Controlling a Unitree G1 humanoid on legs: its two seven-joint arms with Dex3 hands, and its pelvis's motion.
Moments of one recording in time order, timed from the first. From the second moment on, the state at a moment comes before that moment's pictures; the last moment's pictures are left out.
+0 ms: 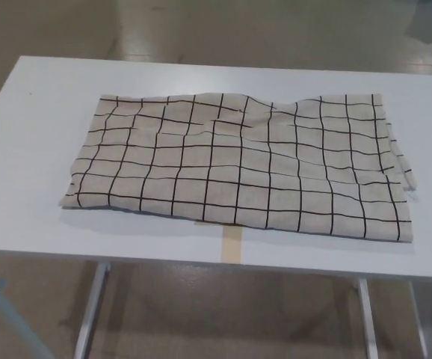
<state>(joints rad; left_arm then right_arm) 0.09 0.27 0.46 0.82 -0.08 -0.15 -0.11 0.15 -0.20 -0.40 0.53 0.09 -0.12 0.03</state>
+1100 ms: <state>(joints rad) 0.15 0.26 0.40 0.45 0.05 -0.52 -0.04 0.22 -0.11 -0.35 0.44 0.13 -0.19 0.06</state>
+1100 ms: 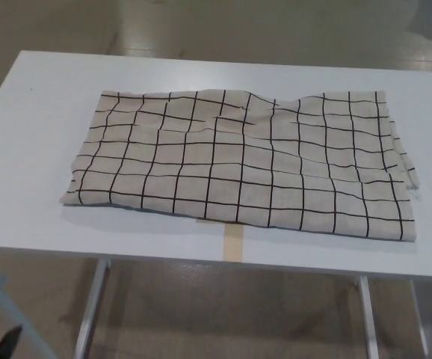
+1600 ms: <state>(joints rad) -0.06 0.31 0.26 0.21 0.26 -0.61 0.03 0.24 -0.10 -0.29 0.47 0.13 -0.23 0.08</state>
